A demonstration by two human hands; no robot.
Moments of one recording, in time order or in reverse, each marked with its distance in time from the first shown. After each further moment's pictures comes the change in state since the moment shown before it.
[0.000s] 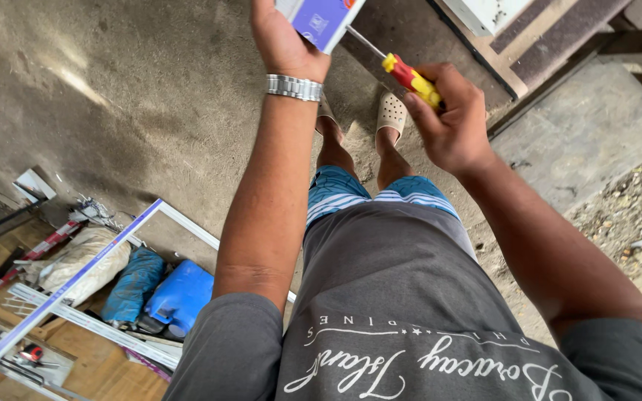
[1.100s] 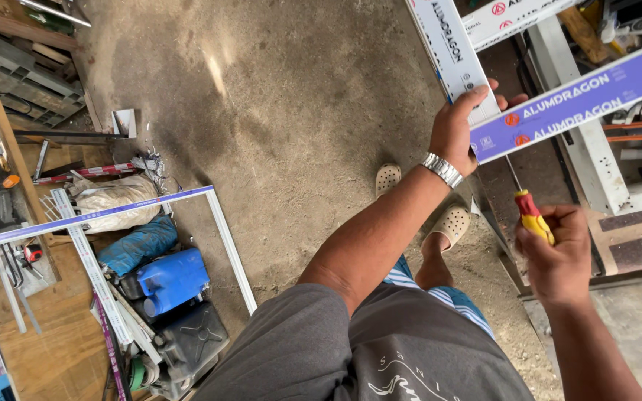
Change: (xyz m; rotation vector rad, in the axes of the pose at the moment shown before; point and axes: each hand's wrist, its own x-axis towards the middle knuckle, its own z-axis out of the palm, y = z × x) left_hand -0.013 -0.008 0.041 -0.011 0.114 -0.019; right_hand 0.011 0.042 0.011 0.570 -0.110 0.187
